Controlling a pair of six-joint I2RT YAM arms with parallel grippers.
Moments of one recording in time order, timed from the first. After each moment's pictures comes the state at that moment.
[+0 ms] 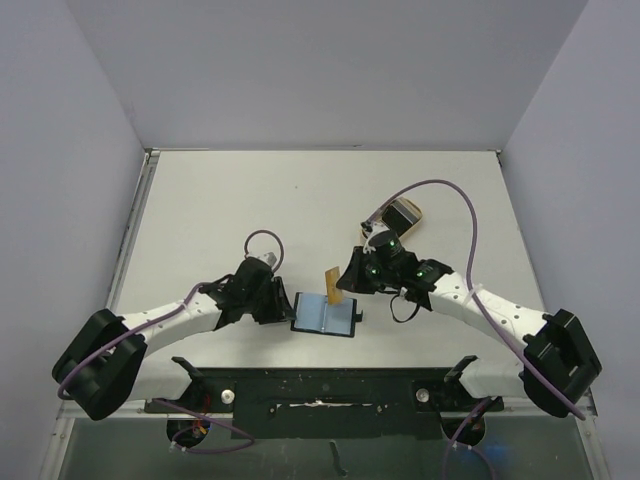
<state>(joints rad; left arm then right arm) -0.68 1.27 0.53 -0.18 0.15 -0.85 0.69 1.26 0.80 -0.29 -0.15 0.70</state>
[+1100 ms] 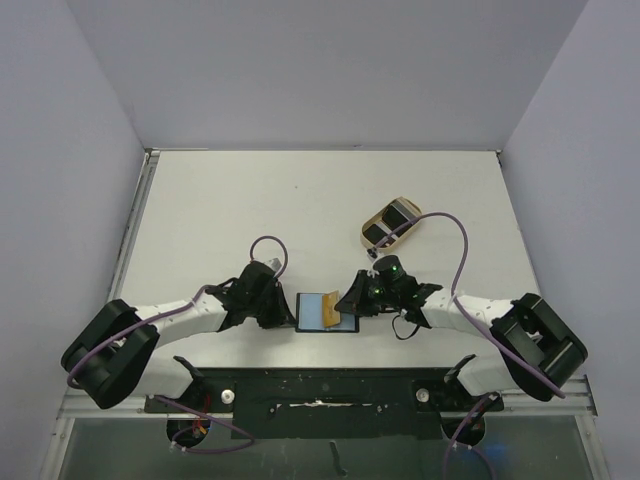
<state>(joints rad) -0.70 1.34 0.48 -0.09 0.22 -0.89 0.69 1.35 0.49 0.11 -0.29 0.93</state>
